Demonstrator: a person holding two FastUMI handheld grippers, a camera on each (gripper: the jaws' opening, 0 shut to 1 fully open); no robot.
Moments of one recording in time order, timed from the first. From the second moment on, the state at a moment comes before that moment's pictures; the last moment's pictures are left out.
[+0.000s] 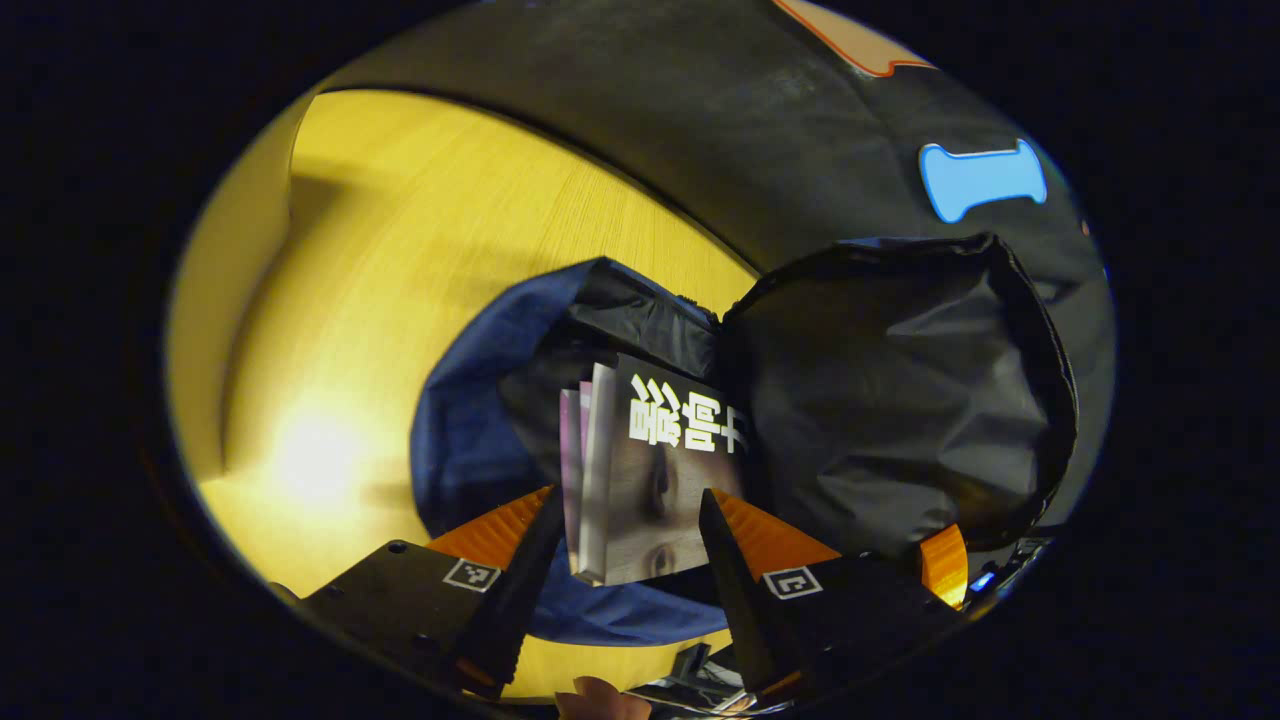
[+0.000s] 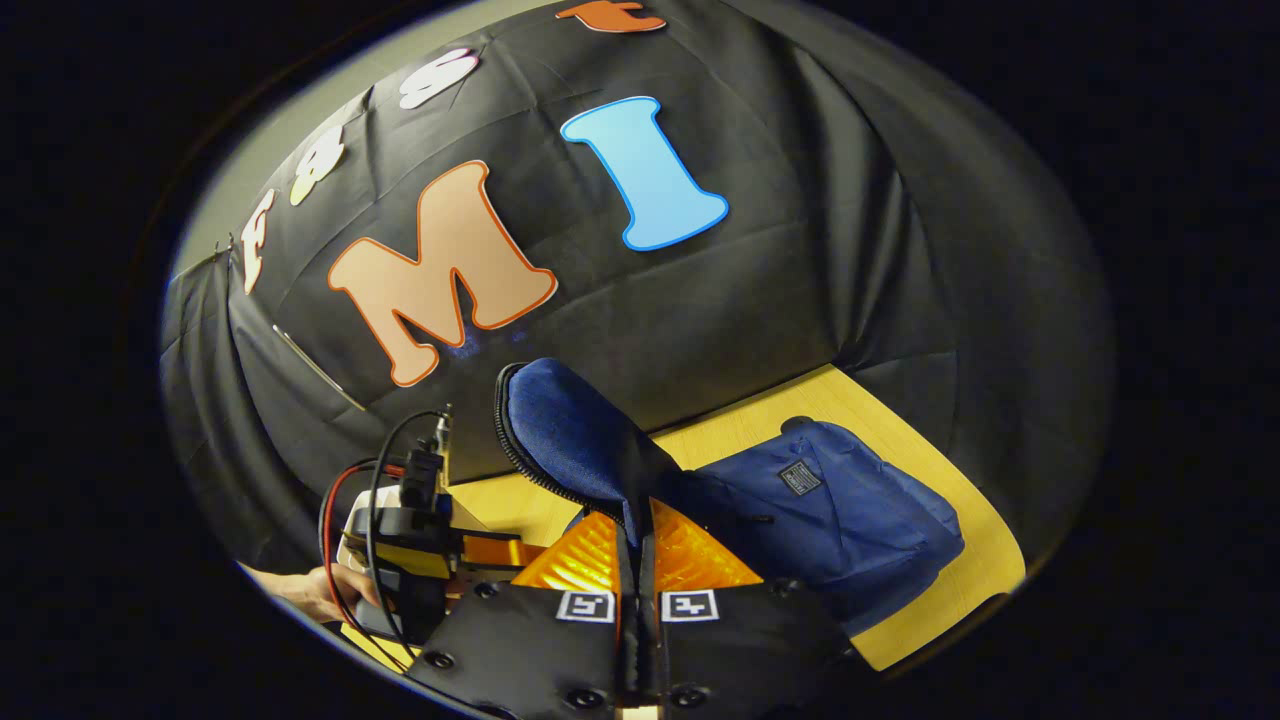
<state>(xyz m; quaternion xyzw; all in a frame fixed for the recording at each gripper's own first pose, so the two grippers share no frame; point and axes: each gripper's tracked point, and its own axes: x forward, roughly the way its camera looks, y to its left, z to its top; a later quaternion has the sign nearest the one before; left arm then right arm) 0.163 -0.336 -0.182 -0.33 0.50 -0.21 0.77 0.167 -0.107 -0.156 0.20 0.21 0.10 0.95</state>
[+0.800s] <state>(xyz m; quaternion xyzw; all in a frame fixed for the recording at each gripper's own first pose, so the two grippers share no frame) 0.151 -0.149 -0.020 -0.07 0.23 -0.17 0.95 0.155 -0.079 -0.167 0.17 0.23 0.08 0.96</state>
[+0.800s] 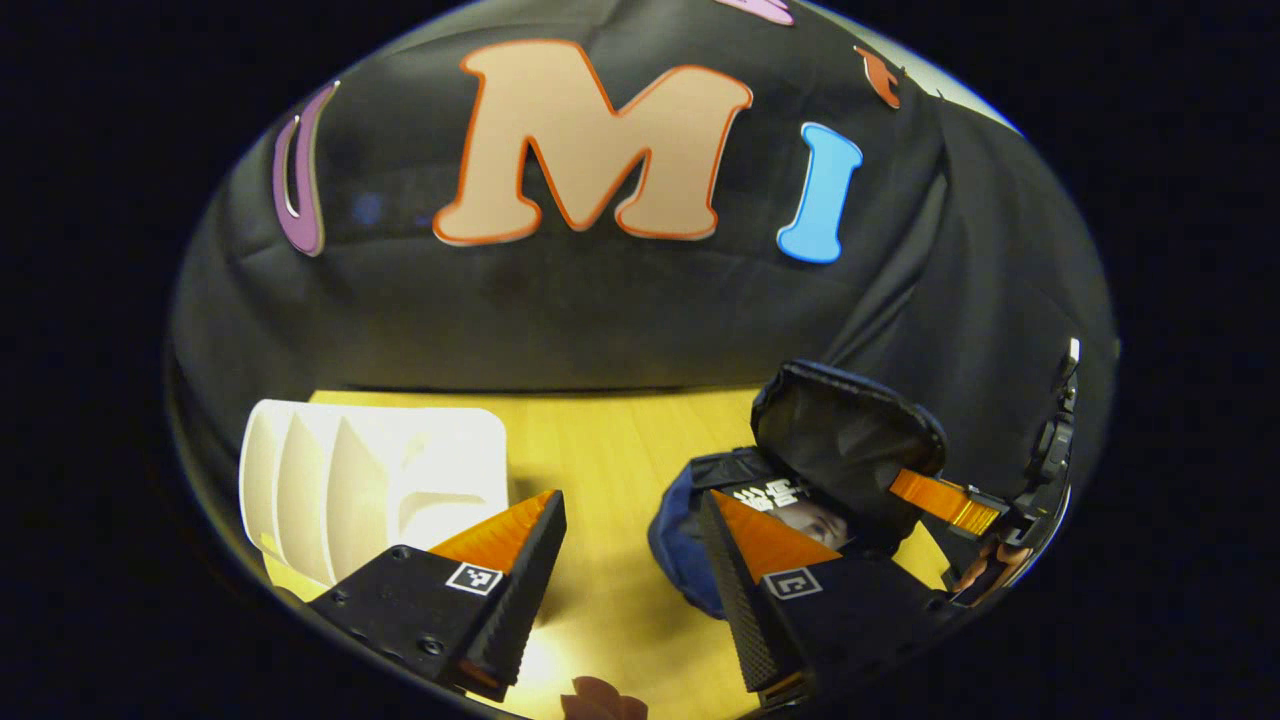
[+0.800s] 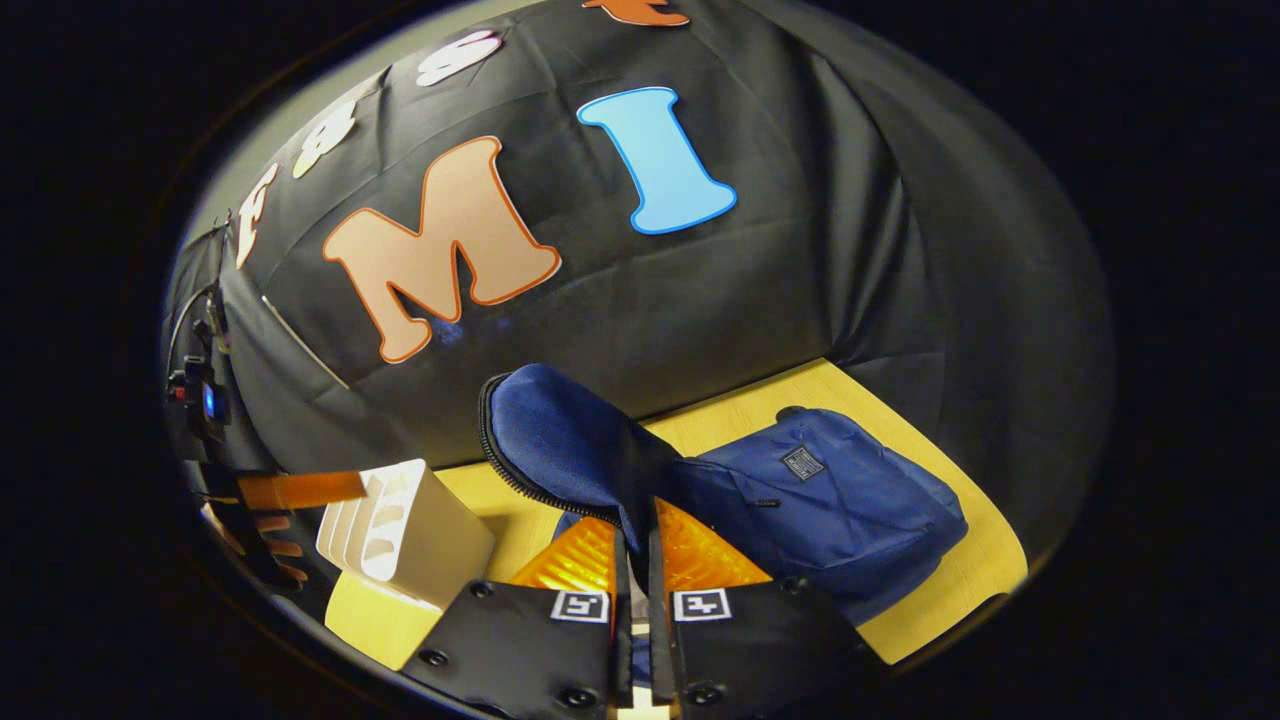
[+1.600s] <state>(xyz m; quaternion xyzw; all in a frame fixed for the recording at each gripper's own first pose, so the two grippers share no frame) 0.100 -0.049 0.056 -0.06 0.11 -0.09 0.99 0.093 0.028 -0.056 0.09 0.12 0.14 0.98</state>
